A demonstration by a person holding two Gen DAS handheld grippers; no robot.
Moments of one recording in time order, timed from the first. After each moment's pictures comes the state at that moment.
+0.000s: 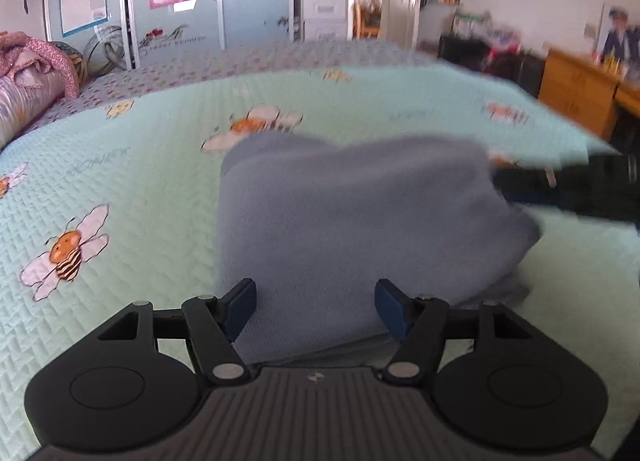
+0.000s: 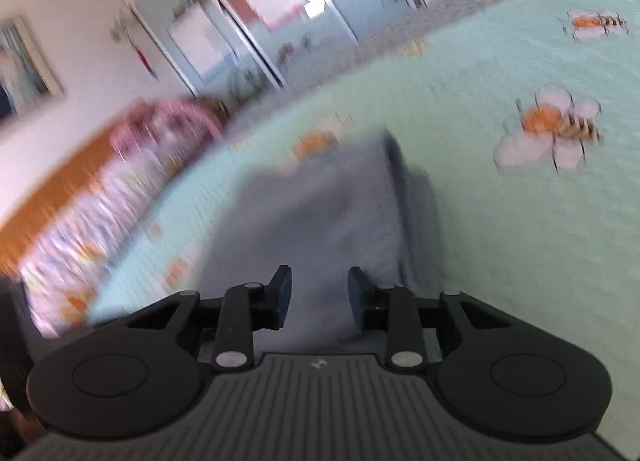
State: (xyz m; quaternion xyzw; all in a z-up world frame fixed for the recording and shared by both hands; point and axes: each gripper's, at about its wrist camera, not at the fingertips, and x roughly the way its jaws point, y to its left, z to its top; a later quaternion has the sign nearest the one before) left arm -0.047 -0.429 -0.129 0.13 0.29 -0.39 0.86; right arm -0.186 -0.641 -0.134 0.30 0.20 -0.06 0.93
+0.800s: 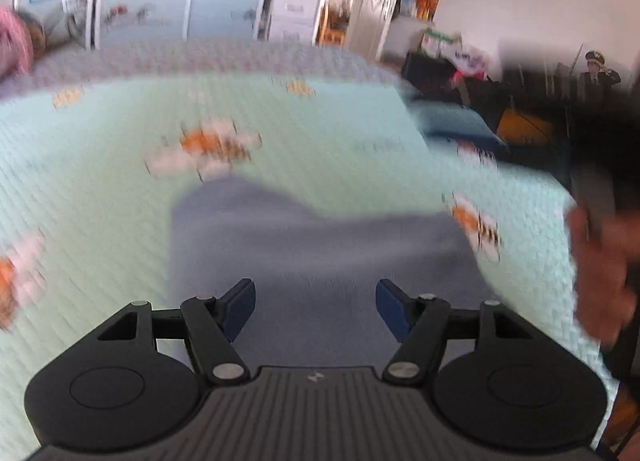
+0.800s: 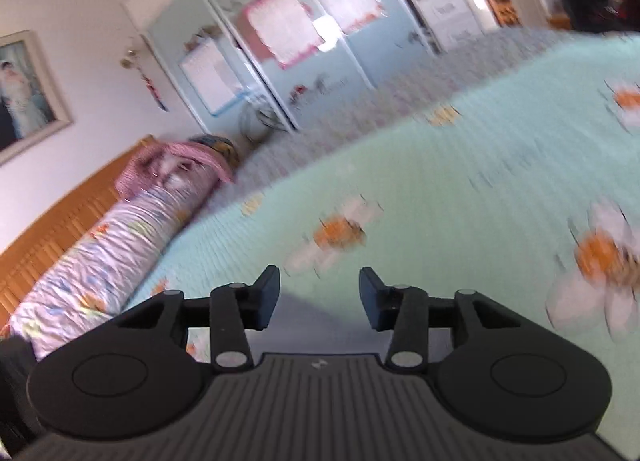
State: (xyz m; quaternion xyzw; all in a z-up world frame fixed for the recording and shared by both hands) left arm 0.011 -0.475 -0.127 0.07 0.35 -0.46 0.81; right arm -0.079 -0.673 -0.071 0.29 0.17 -0.04 0.94
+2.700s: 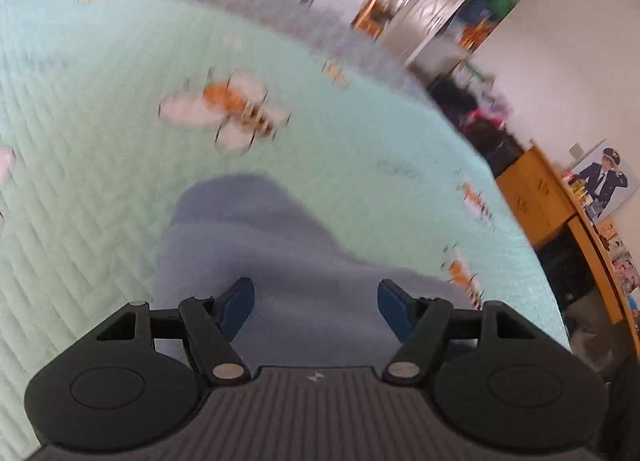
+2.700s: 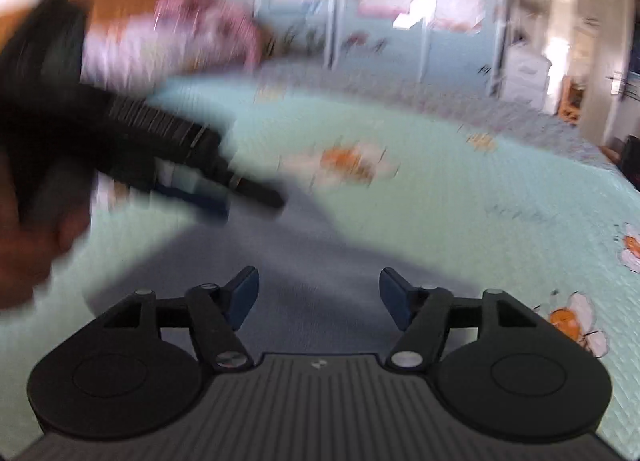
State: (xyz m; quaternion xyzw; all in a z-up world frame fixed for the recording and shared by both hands) left arm 0.091 -0.472 -0.136 -0.08 0.46 -0.44 0.77; right arm -0.082 -0.585 -0.131 -0.06 0.32 -0.05 0.94
